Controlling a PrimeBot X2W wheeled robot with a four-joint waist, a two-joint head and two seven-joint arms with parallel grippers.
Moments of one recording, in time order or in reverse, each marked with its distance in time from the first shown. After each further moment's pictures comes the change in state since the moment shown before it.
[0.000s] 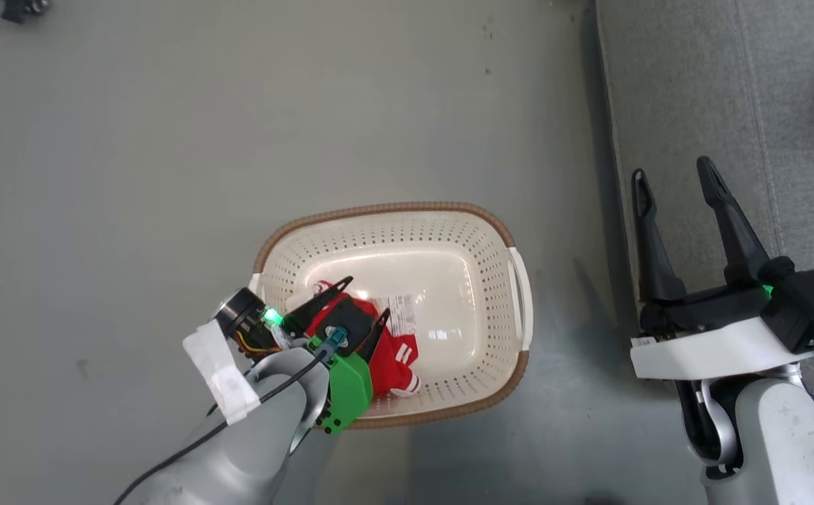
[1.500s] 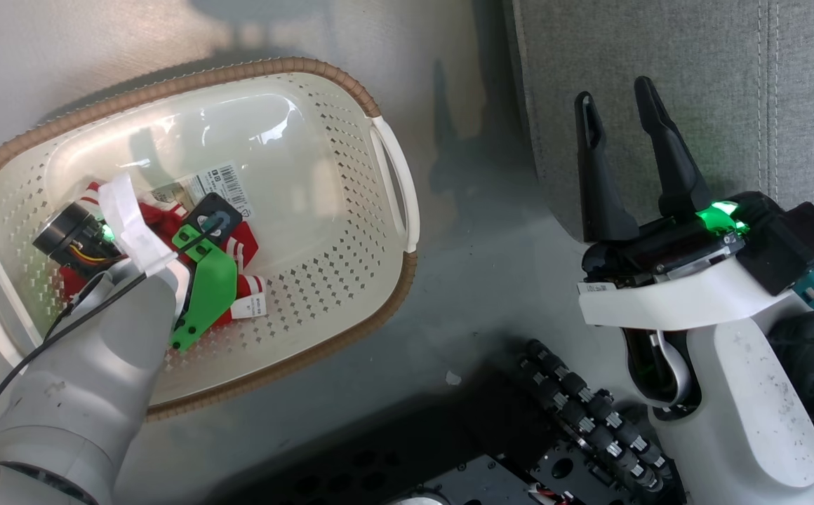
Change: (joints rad) left arm -0.341 0.154 -0.119 0.338 -0.016 0.009 0.402; right arm -0.212 -0.001 0.153 0.106 0.236 0.000 -0.122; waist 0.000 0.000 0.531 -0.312
